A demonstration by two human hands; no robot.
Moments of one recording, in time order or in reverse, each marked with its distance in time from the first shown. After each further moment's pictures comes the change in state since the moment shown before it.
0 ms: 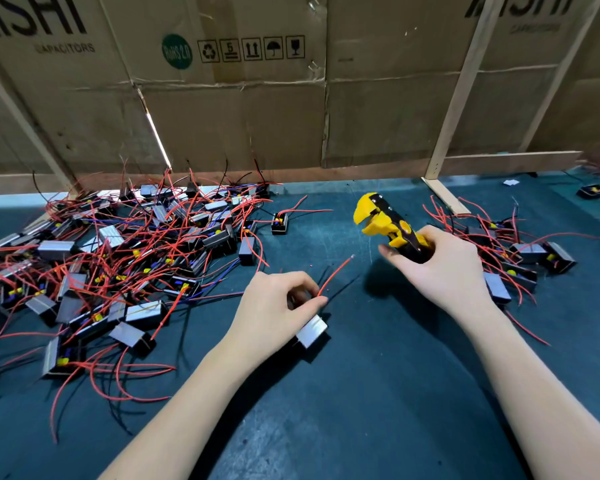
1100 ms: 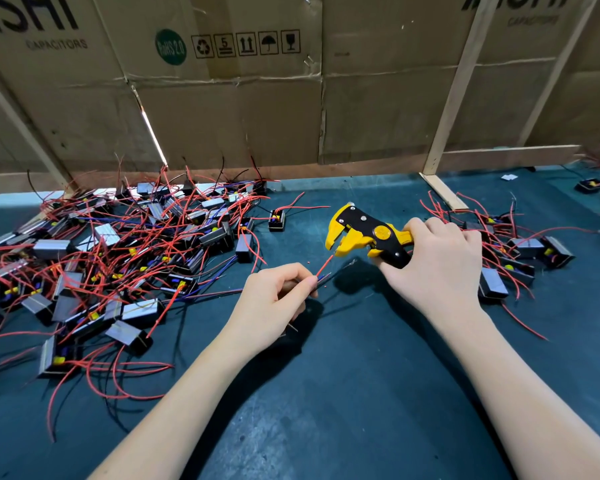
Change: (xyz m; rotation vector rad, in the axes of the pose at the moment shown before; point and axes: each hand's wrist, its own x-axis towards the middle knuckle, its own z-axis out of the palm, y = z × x) left_hand 0.001 0.003 -0.003 -0.373 -0.073 -0.135; right_hand -0.007 -0.004 0.015 -0.468 0.236 -0.266
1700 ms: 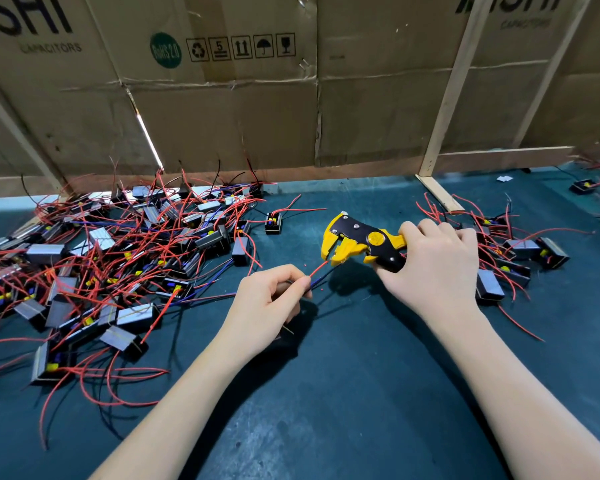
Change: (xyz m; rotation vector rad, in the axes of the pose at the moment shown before) left_hand 0.001 -0.002 0.000 -0.035 0.022 0.000; right_hand 0.001 0.001 -0.001 -0.102 0.000 -0.065
